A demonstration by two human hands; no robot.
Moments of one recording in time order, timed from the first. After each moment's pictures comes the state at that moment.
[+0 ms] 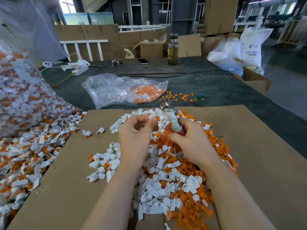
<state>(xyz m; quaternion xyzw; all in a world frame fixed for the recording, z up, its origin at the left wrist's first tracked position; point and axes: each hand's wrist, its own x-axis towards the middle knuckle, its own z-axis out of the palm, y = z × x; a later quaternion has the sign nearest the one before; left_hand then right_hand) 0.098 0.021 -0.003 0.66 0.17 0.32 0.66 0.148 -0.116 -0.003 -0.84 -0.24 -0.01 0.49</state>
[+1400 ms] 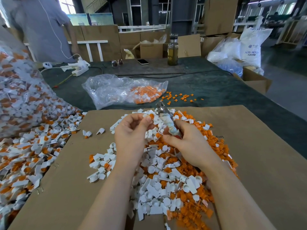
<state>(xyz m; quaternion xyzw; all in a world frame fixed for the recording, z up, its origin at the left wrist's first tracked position) 0.098 0.032 -0.006 0.64 0.12 0.34 0.68 0.145 -0.117 -0.002 -0.84 -0.27 0.03 0.47</state>
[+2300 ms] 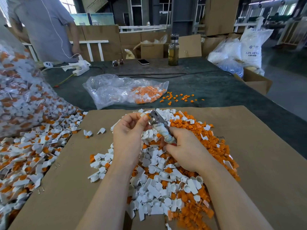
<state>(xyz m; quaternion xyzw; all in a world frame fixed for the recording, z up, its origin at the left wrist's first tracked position) 0.096 0.038 -0.004 0.63 0.11 0.32 0.70 0.142 -0.110 -0.008 -0.86 -0.32 0.04 0.39</state>
